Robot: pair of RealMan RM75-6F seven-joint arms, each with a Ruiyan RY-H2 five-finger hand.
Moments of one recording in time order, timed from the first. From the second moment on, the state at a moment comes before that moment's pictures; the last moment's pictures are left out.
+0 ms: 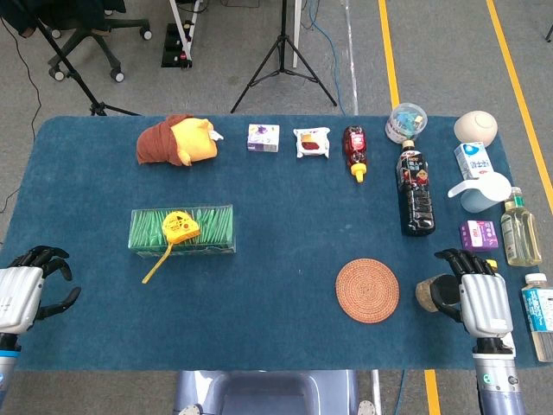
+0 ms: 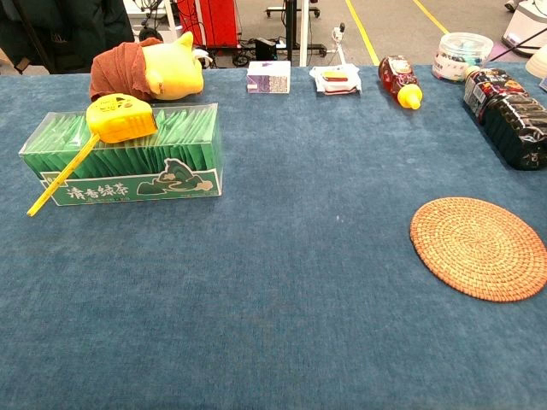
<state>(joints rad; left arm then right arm) -0.15 -0.98 -0.03 -1.96 1.41 1.44 0.21 0.13 -1.22 0.11 -1.82 -1.44 1.51 -0.23</state>
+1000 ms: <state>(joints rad) -0.28 -0.92 -0.08 -2.02 1.31 1.25 0.33 0.12 -1.21 0.12 -1.82 -1.42 1.49 -0.21</state>
